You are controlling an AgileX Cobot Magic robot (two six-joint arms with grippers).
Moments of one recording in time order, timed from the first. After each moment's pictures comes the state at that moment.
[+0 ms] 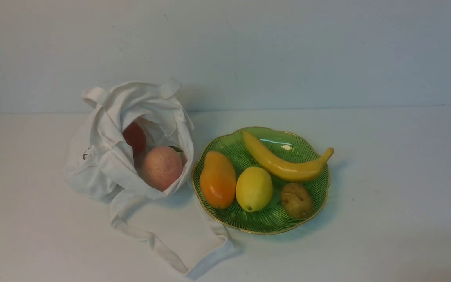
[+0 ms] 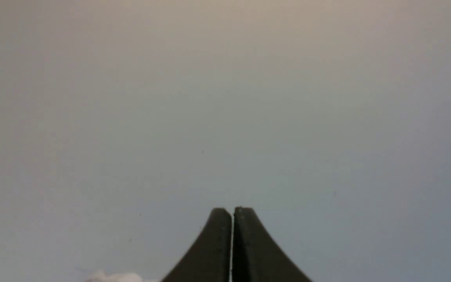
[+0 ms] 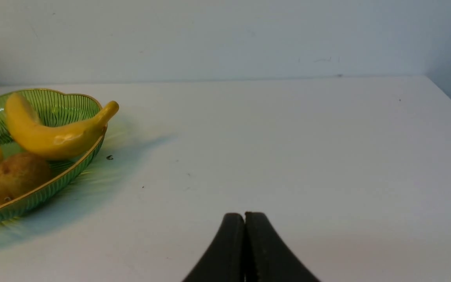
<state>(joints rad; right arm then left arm) -0.01 -0.01 0.02 -0.05 0.38 0.06 -0.06 0.13 -0.41 -0.43 0.08 -0.01</state>
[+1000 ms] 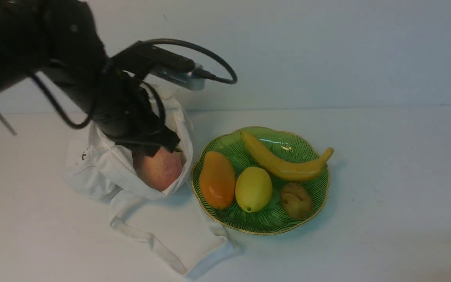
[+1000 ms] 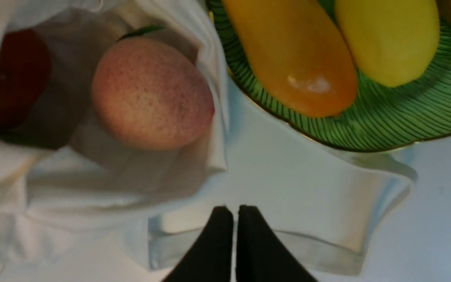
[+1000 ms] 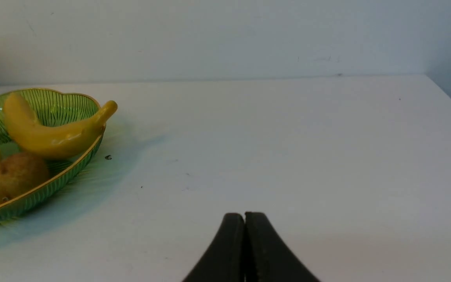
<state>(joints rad) -0.01 -0.01 0.02 -0.05 0.38 0.06 -0.36 1.69 -1.45 -0.04 1.04 0.23</state>
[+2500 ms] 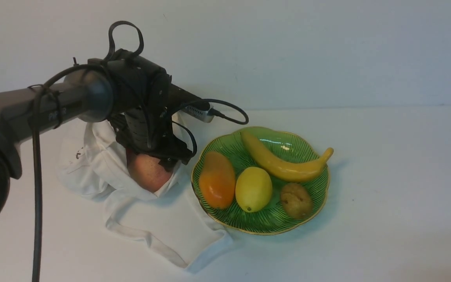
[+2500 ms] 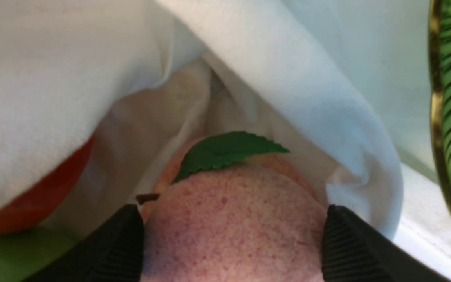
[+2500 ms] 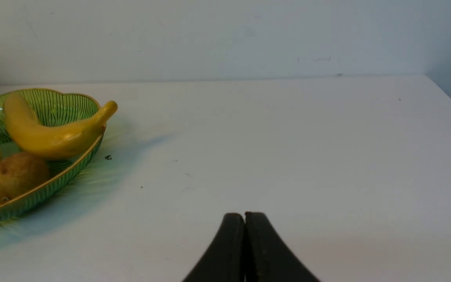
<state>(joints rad) -0.01 -0.01 0.02 -0.05 0.38 0.06 -0.36 2.06 -1.57 0.26 0.91 -0.05</state>
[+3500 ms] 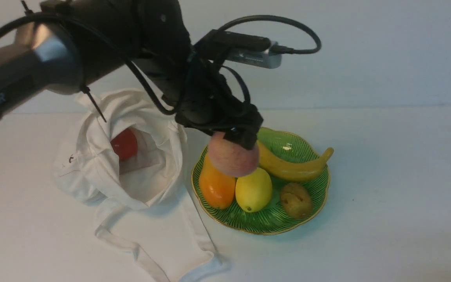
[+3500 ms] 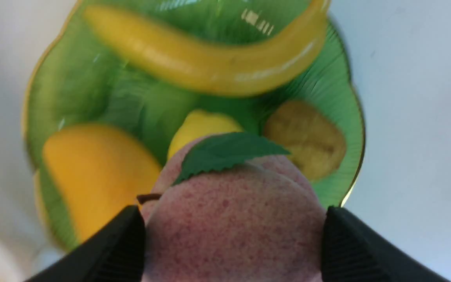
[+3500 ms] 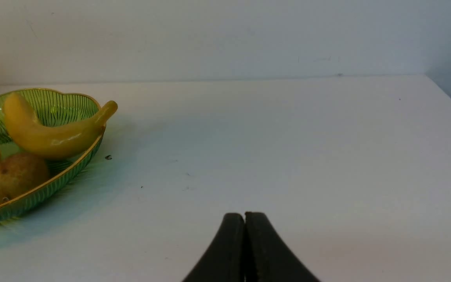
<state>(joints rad) -0.01 -0.01 0.02 -0.05 0.38 0.06 -0.54 1.86 -1.64 -0.22 0.90 0.12</state>
